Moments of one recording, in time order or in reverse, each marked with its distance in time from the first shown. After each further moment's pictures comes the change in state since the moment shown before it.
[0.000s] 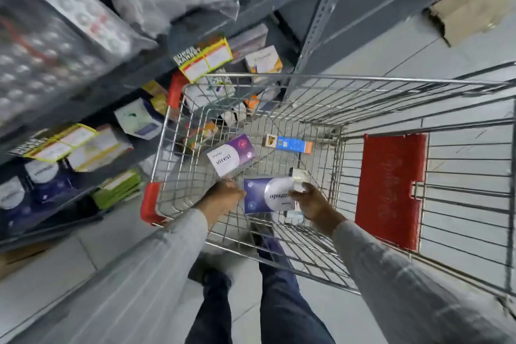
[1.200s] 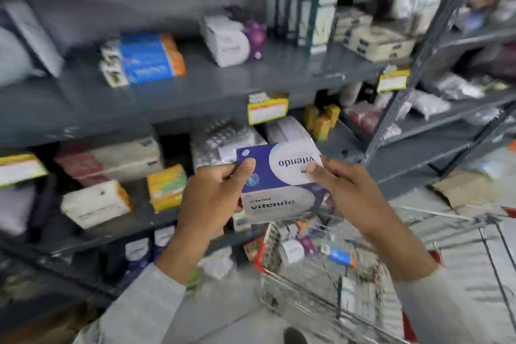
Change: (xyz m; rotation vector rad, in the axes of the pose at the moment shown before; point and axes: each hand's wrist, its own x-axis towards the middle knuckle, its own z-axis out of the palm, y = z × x) left_hand -0.436 -0.022 -0.223 -0.332 0.803 0.797; right_hand -0.426 -0.221 0.176 -0.360 -0.007 -1.039
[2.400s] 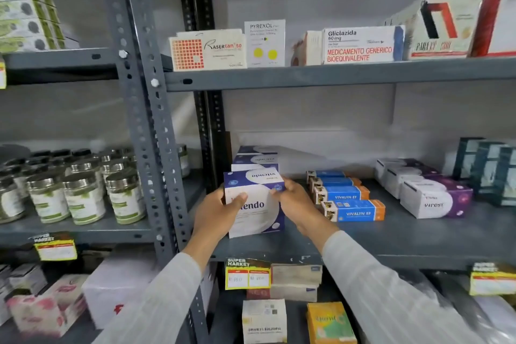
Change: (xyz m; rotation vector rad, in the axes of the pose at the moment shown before) left_hand 0.094 -0.036 -0.405 0.141 0.567 0.025; right_hand 0.149 -0.271 0.393 0.138 -0.331 -0.176
